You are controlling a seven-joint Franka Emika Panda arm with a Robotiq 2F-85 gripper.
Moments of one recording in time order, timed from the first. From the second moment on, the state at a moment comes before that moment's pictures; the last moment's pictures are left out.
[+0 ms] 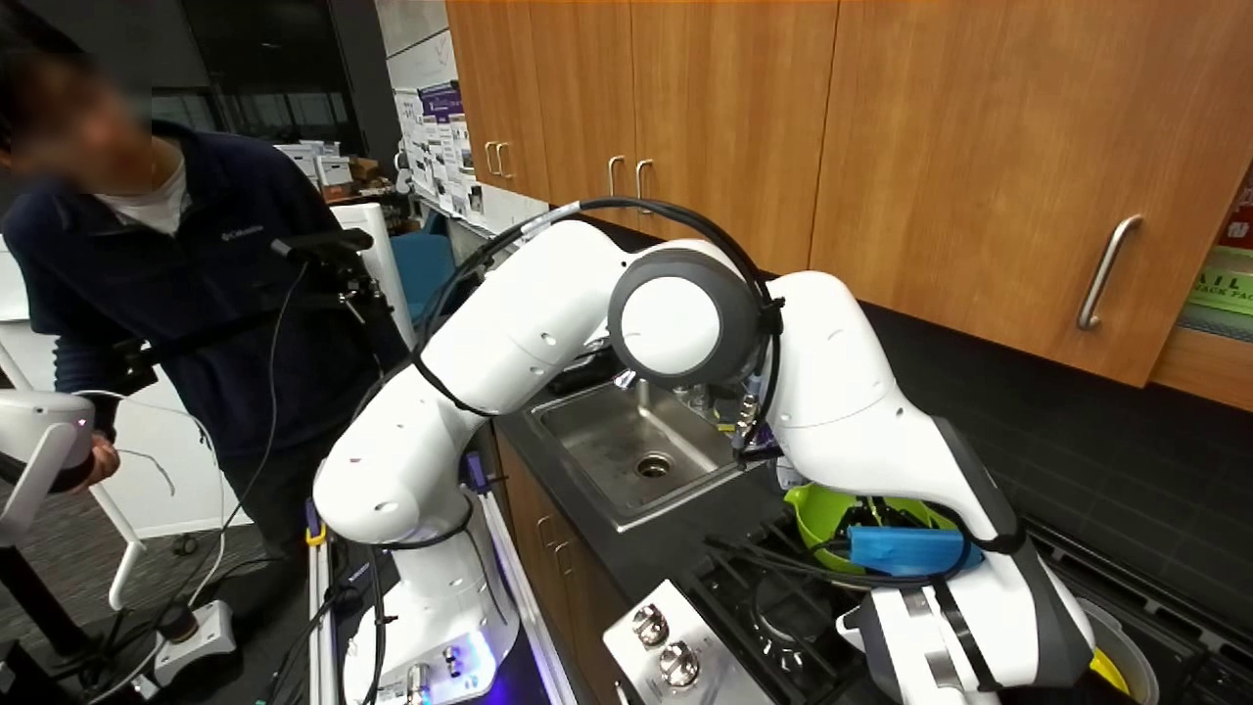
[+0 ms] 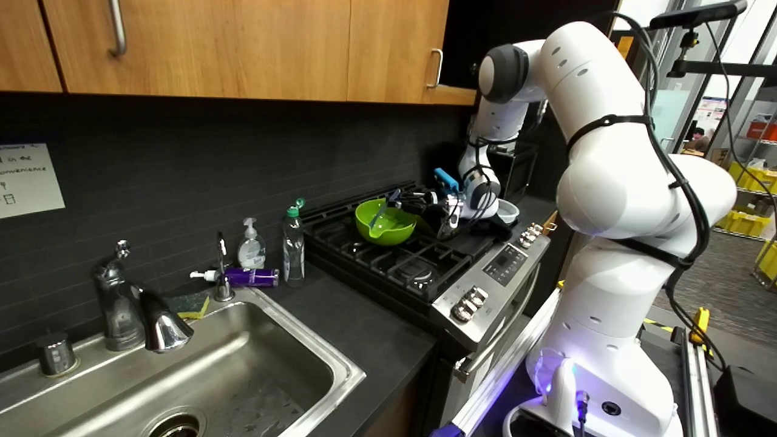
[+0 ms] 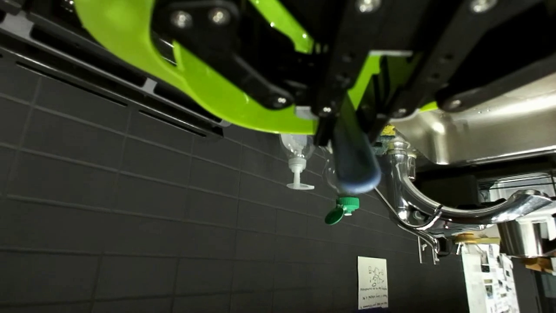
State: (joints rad) arm -0.52 0.84 -0.28 -1.87 1.60 1.33 0.40
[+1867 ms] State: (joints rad) arm -0.57 0.86 -0.35 -1.89 1.66 1.27 0.39
